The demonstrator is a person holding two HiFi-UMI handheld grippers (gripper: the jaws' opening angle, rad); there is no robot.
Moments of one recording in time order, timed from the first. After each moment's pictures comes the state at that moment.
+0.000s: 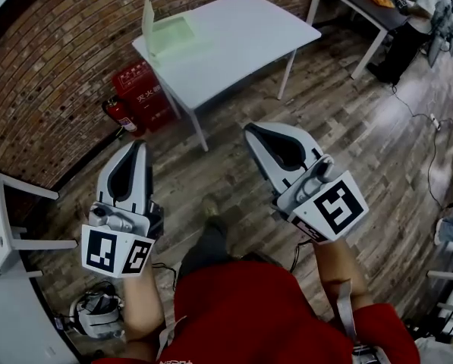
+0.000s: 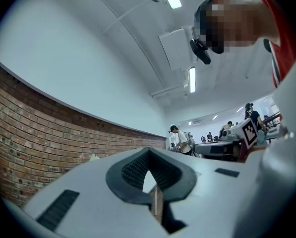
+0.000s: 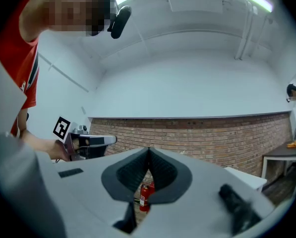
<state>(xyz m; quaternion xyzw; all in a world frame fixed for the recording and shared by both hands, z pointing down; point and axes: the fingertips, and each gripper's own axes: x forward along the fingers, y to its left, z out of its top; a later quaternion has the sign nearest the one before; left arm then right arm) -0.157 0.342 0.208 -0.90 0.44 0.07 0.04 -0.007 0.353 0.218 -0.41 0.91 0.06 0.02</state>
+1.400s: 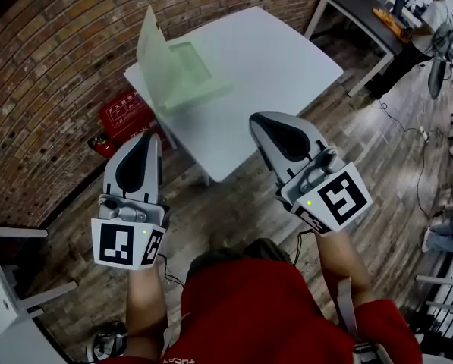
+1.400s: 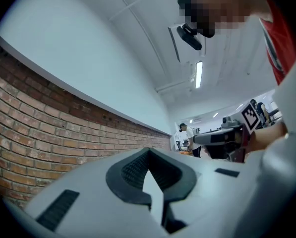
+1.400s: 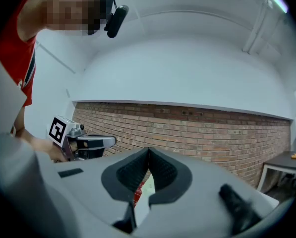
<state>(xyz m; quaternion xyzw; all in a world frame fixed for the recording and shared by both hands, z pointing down) -0.209 0.012 0.231 -0.90 0.43 0.06 0.05 -0.068 0.031 0.223 -0.45 0.89 0.07 -0.04</state>
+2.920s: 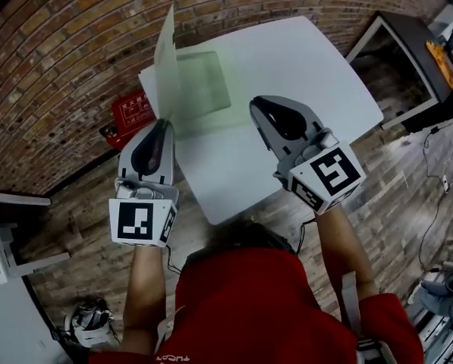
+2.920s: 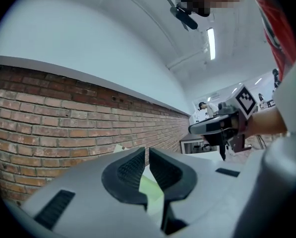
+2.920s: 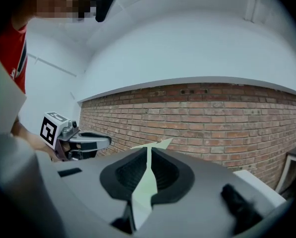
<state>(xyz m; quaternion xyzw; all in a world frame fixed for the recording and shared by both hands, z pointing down) -0.153 -0.151 0.288 -0.84 0.54 -0.04 0.05 -0.017 -0.175 0.277 -0.37 0.93 0.01 -0.07</state>
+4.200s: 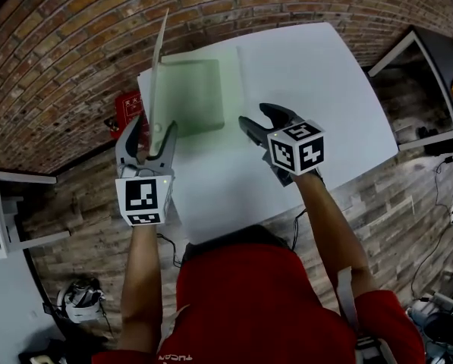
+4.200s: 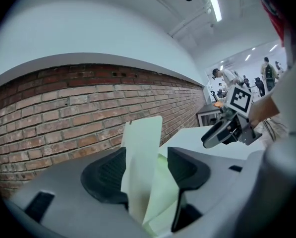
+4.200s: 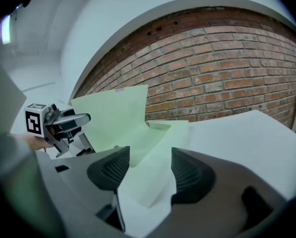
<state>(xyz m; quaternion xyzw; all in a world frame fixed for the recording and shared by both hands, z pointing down) -0.146 -0.257 0.360 -0.77 0.62 -0.18 0.04 0.025 -0.311 0.456 -0.32 0.90 -0.22 -0.19</state>
